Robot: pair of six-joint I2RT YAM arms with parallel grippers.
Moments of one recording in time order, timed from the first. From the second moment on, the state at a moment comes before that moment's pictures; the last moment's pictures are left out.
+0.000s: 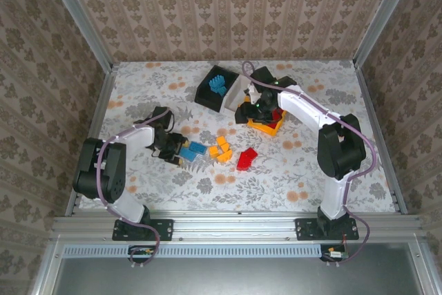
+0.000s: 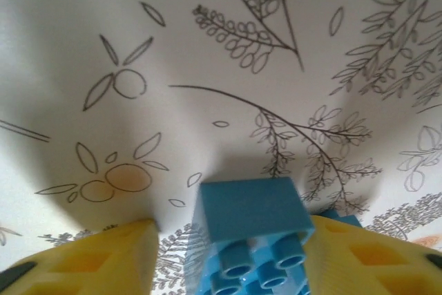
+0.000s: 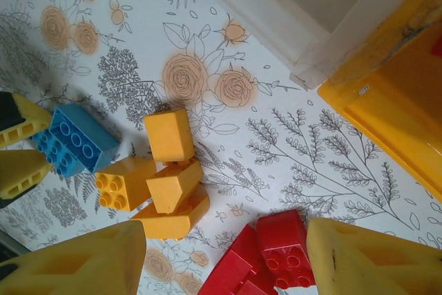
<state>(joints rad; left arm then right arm) -0.28 1.61 0.84 -0.58 0.35 -1.47 0.42 1.90 1.58 -0.92 -0.33 0.36</state>
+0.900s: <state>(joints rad) -0.07 1.55 1.05 -0.43 0.38 -1.34 0.43 1.86 1.54 -0.92 -0.28 0.38</state>
